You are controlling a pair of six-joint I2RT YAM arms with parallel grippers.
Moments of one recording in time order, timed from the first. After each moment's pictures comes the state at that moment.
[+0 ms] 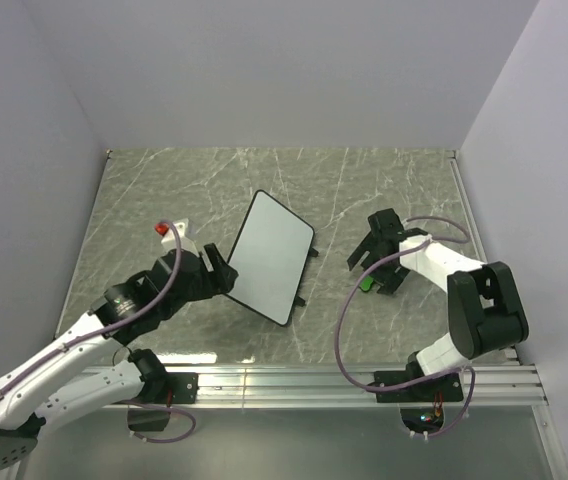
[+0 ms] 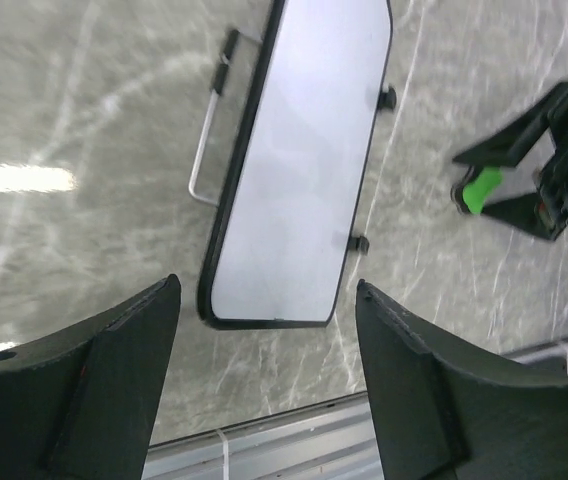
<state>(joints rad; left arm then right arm) -0.84 0.75 0.76 -0.63 -0.34 -0.86 0.26 1.52 0.83 -0.57 0.08 0.96</state>
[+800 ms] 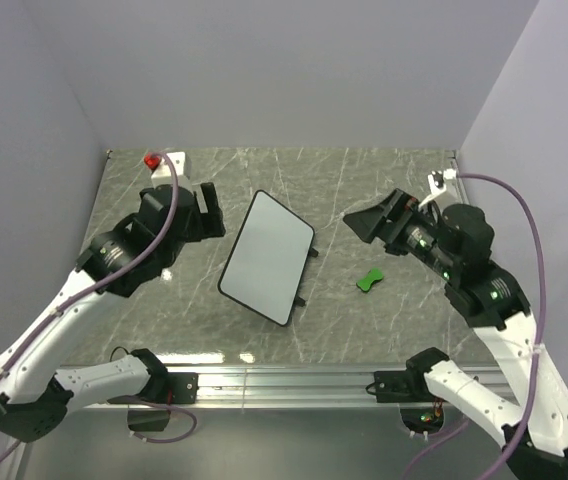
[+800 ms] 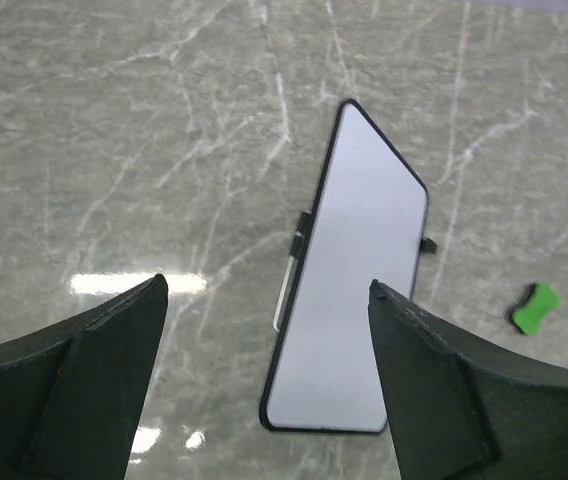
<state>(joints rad) -0.75 1.02 1.35 -0.84 -0.57 -0.53 0.44 0.82 1.14 -0.57 -0.15 0.77</state>
